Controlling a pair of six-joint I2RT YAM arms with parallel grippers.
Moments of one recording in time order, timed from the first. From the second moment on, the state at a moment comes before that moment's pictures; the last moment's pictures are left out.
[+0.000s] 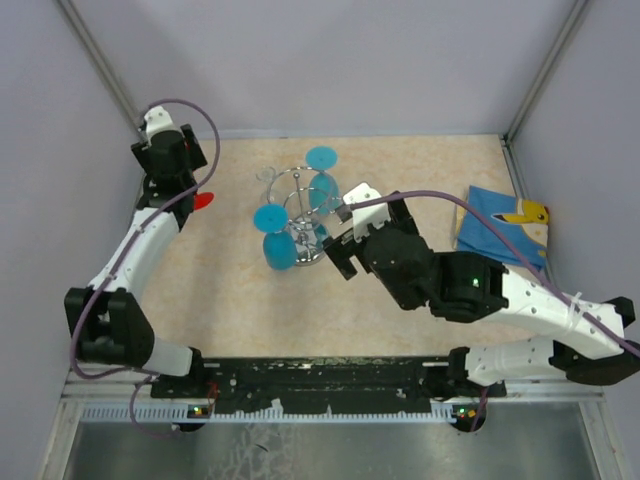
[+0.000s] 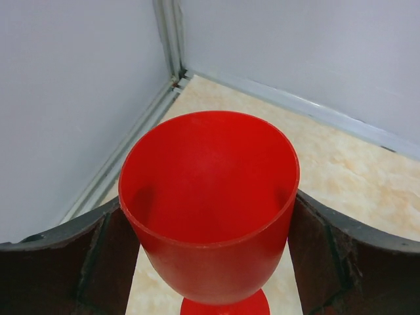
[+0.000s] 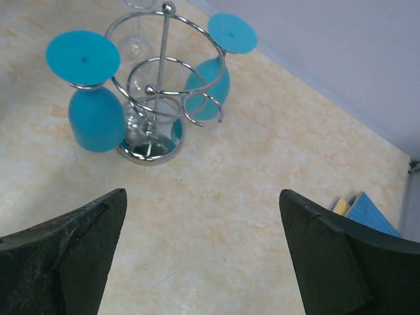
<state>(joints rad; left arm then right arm) -0.12 1.39 1.23 -0.07 -0.55 -0.18 1.34 1.11 1.41 -0.76 0.88 0.03</state>
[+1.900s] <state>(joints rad) 0.04 1.81 1.06 0.58 -0.59 -0.23 1.34 0.93 1.30 -0.77 0.84 0.16</state>
